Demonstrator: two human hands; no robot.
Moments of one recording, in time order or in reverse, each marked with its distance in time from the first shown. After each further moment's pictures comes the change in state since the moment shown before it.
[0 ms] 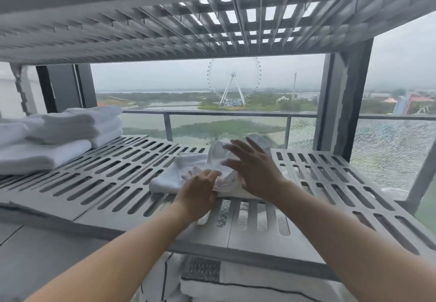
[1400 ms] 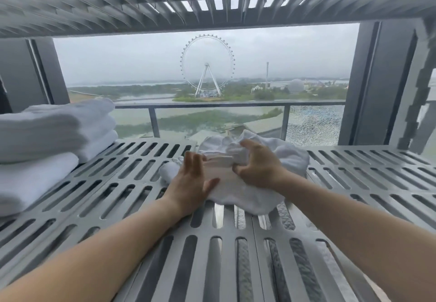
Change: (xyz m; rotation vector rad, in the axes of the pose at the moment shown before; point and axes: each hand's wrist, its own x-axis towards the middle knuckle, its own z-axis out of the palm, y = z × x) left_hand 0.070 -0.227 0.035 -0.210 -0.072 0.017; right_hand 0.167 -0.032 0.160 0.479 -0.105 0.729
